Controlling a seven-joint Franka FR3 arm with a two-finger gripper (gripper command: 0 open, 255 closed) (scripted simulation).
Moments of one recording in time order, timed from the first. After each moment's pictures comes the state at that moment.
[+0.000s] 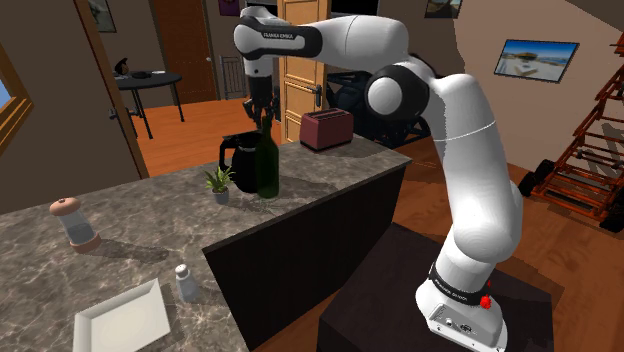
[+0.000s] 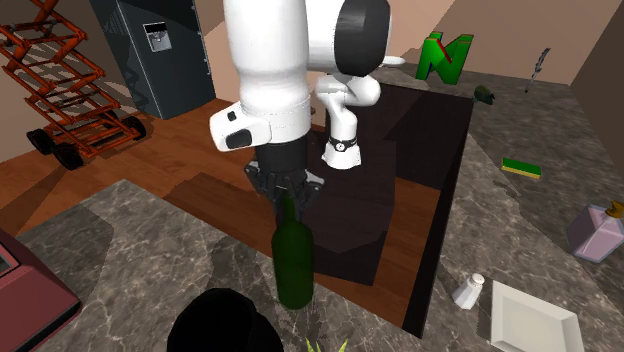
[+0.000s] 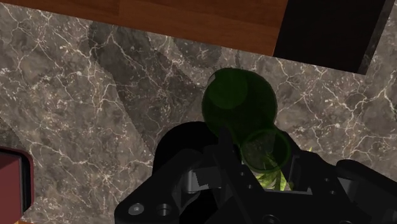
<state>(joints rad) 0.01 0.57 0.00 -1.01 0.01 1.53 0.12</state>
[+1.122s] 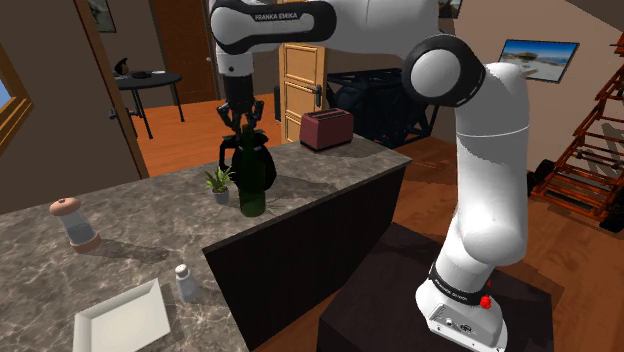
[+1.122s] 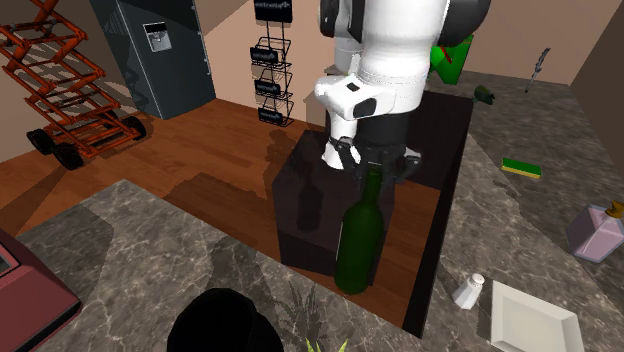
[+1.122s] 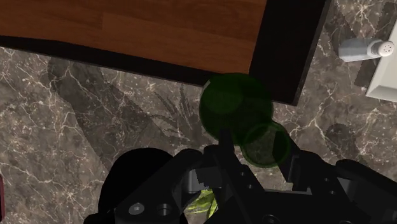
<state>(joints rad) 0.17 0.33 0.06 -1.32 0.00 1.60 0.34</state>
